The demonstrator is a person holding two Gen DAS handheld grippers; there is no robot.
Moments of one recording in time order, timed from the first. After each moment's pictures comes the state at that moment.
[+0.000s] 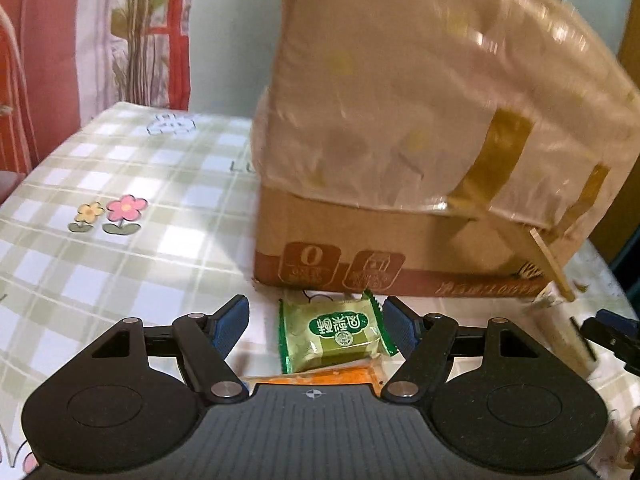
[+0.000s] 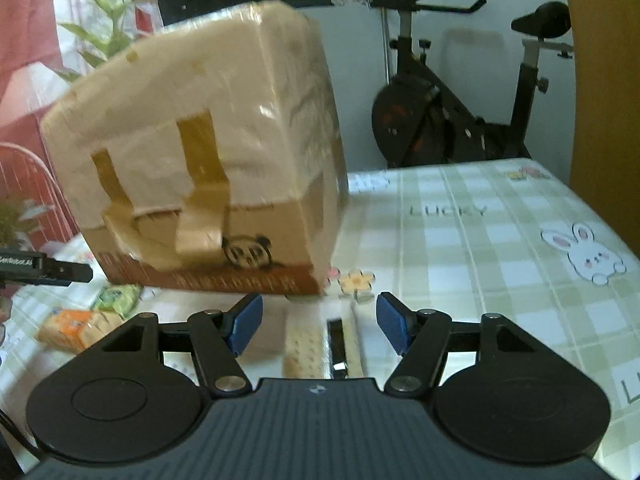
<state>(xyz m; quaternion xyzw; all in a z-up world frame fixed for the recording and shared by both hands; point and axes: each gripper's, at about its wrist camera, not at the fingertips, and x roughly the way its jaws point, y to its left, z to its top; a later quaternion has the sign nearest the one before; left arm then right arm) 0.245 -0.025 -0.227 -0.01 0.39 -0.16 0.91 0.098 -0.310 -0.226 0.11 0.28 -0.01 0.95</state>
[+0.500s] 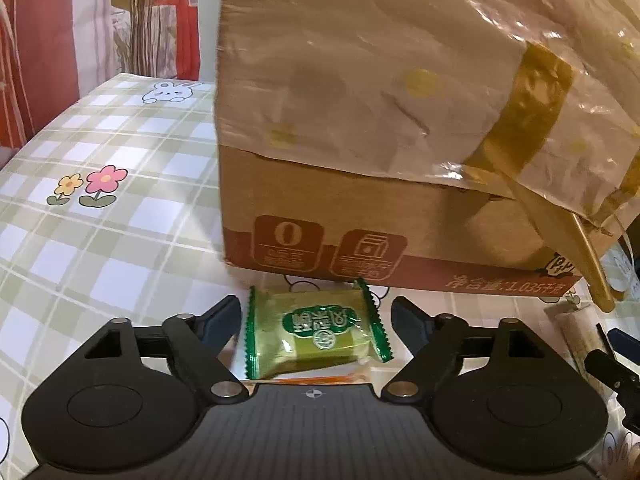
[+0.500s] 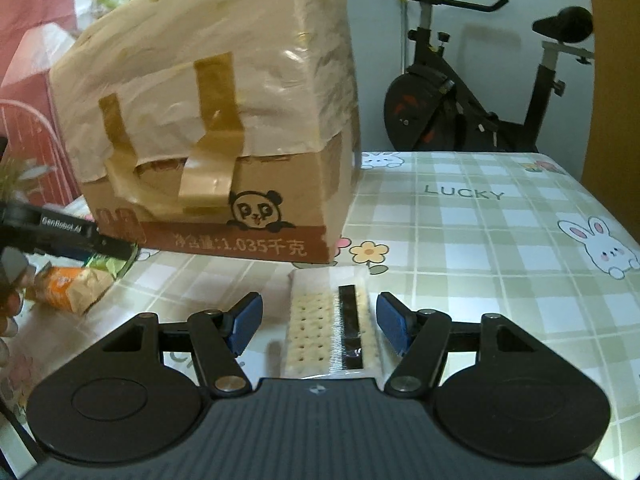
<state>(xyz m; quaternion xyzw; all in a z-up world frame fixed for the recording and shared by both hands) 0.255 -0.051 -0.246 -0.01 0.42 -0.13 0.90 0.102 -0.296 -0.246 0.07 0.29 0.01 0.95</state>
